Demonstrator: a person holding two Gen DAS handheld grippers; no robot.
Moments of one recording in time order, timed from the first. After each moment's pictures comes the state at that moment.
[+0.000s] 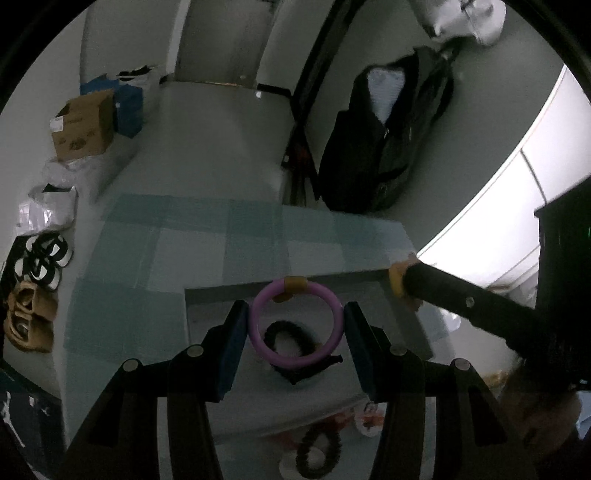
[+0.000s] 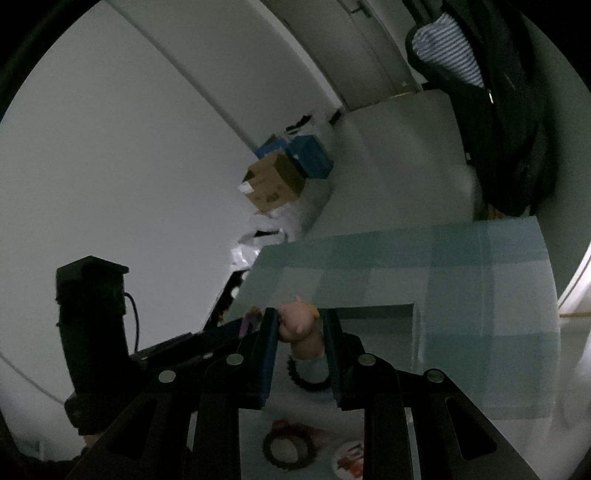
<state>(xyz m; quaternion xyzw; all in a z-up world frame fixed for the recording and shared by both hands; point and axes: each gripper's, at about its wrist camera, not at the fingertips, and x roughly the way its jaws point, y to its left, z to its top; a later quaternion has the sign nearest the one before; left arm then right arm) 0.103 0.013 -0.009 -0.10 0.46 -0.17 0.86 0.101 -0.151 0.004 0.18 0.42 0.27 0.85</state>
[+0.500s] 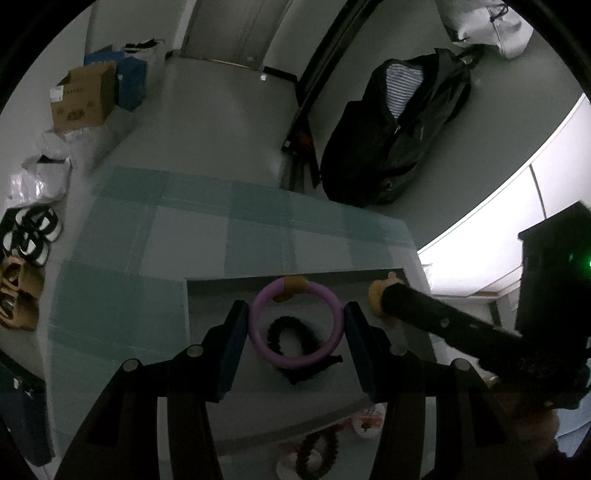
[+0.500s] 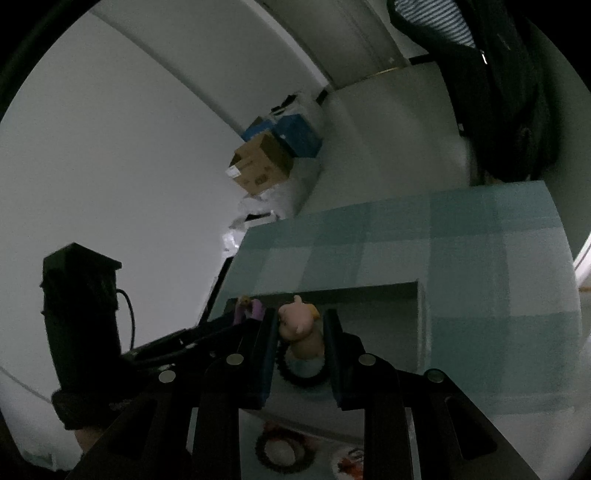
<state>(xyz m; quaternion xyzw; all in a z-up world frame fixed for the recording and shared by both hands) 0.116 0.024 -0.018 -0.14 0.49 -0.17 0.84 0.114 -0.143 -0.016 0.20 0.45 0.27 0.83</state>
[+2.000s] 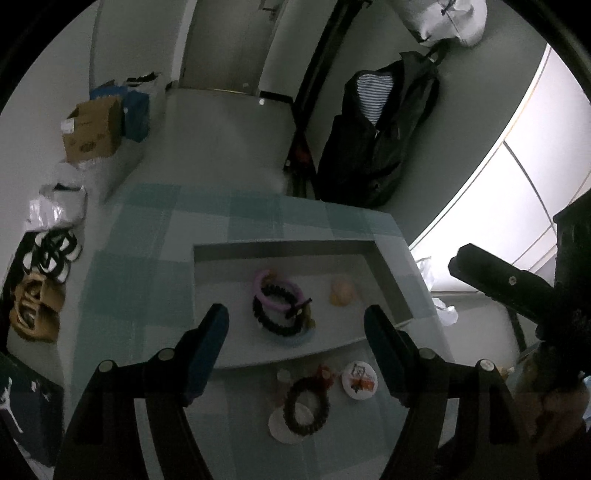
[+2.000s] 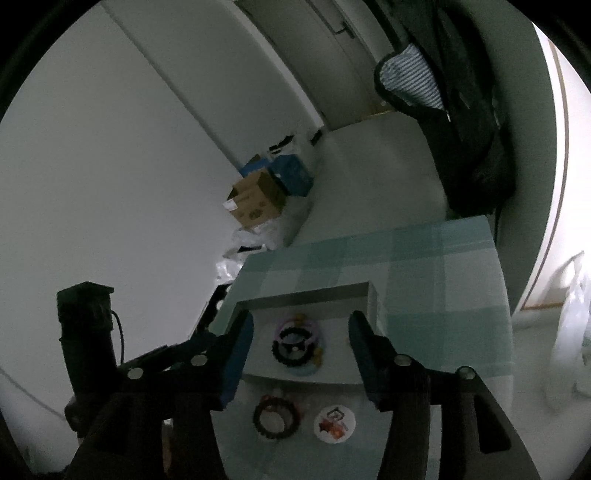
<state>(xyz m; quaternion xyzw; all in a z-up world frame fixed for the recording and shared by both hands) 0.060 0.016 0.001 -0.11 0.44 -0.16 0.88 0.049 -0.184 0.027 0.18 0.38 0.24 0.87</state>
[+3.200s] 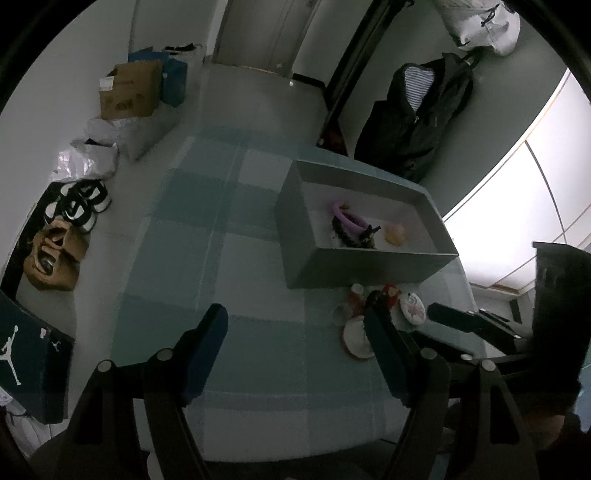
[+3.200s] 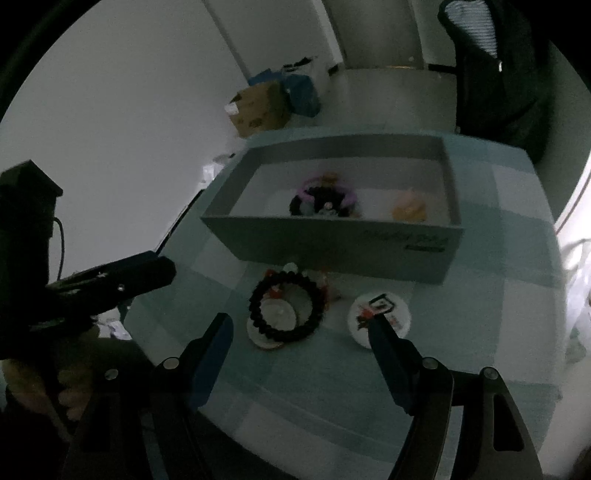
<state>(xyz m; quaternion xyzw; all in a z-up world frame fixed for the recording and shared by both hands) 0.021 0.071 -0.027 -0.13 0.48 -0.12 0.86 0.001 -0.103 -0.048 0.04 0.49 0.25 0.83</state>
